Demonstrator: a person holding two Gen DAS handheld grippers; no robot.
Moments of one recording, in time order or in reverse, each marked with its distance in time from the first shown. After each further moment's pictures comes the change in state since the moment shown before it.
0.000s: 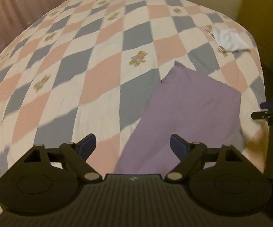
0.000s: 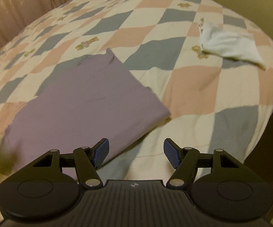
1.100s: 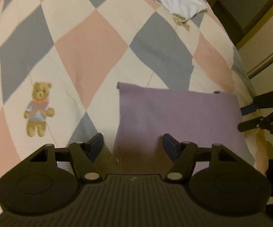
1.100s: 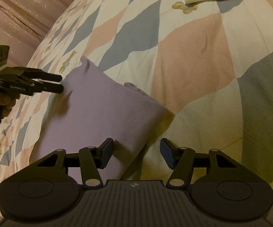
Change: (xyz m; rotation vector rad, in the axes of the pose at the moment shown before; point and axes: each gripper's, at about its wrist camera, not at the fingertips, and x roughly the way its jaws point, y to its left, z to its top) left arm 0.250 -0.051 0.152 0.366 0.229 -0.474; right arm 0.086 -0.075 0.009 0.356 0.042 0.264
